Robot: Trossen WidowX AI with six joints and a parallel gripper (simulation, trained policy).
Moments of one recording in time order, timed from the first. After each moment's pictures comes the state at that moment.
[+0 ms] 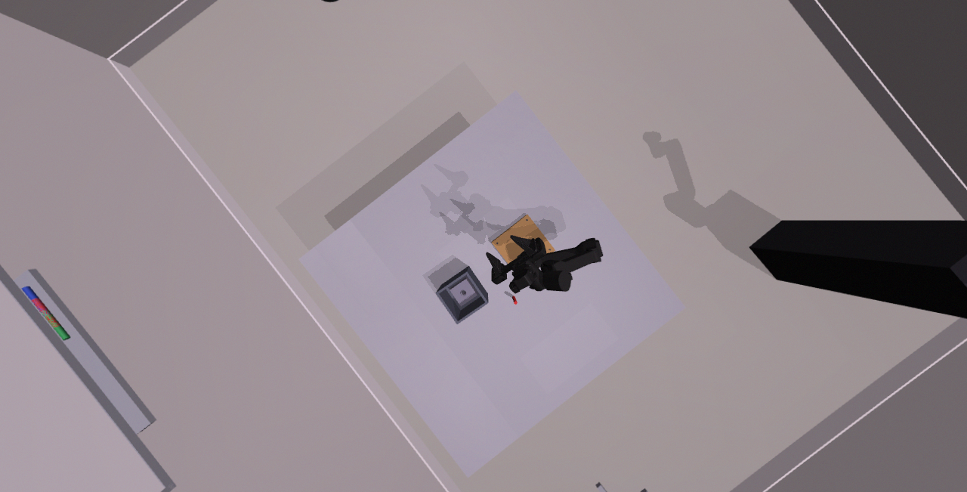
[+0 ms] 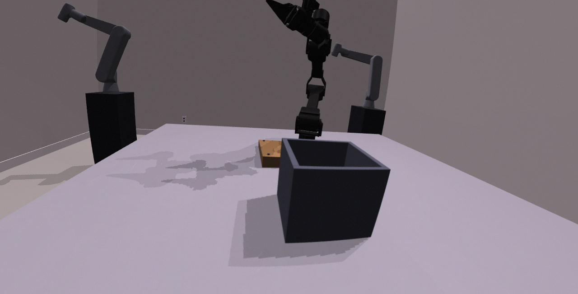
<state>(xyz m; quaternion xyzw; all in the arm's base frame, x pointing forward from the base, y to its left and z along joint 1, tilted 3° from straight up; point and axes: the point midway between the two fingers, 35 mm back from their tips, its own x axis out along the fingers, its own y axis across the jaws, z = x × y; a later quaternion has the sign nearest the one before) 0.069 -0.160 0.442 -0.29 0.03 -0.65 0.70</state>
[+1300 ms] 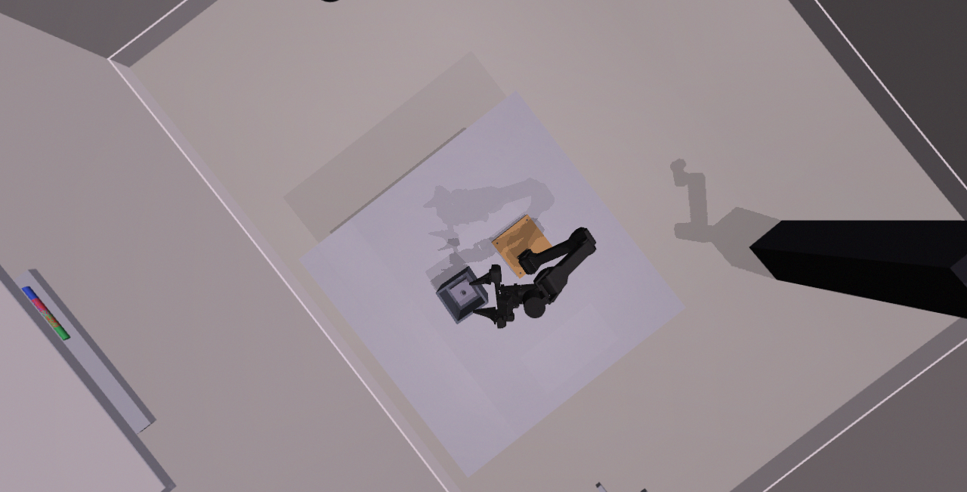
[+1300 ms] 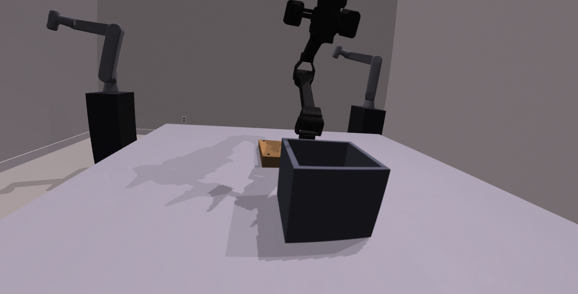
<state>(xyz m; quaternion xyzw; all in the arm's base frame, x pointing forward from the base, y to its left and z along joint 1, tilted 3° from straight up) 0.213 -0.091 0.384 -0.06 0.09 -0.28 0.95</state>
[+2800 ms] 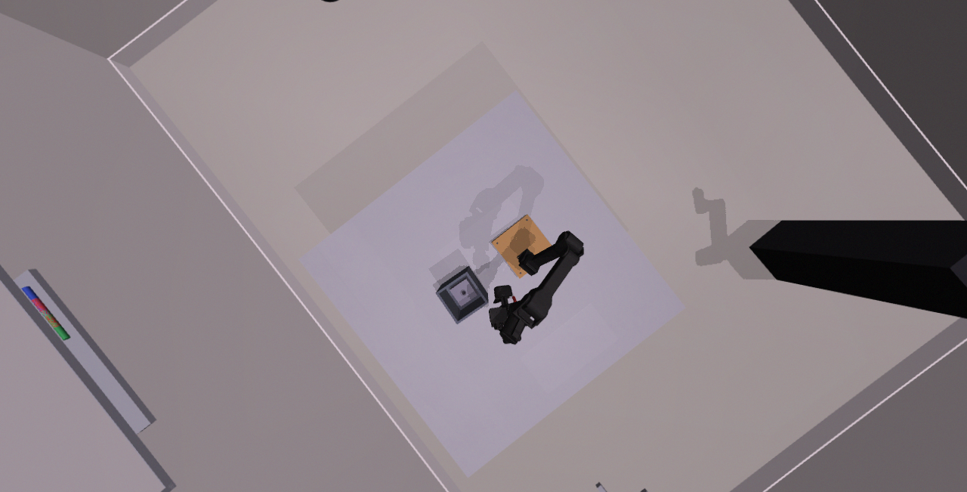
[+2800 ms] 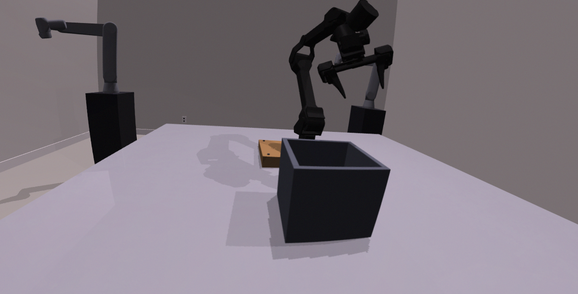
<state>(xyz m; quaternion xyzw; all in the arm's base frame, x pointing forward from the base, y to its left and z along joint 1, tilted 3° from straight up) 0.223 0.037 0.246 0.30 0.46 -0.12 0.83</state>
